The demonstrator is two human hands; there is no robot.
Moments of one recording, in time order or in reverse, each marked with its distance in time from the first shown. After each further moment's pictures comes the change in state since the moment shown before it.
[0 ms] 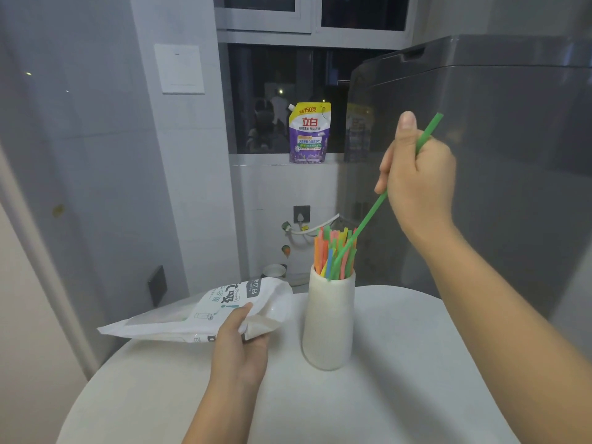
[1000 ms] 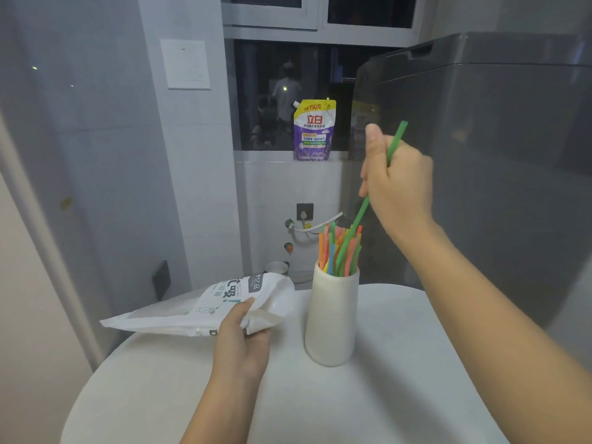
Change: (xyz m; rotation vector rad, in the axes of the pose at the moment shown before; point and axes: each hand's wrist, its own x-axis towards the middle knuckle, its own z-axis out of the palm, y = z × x) left_hand 0.004 0.001 -0.003 -0.011 -0.019 -0.002; right_hand -0.006 0.008 0.021 -0.161 -0.118 -0.129
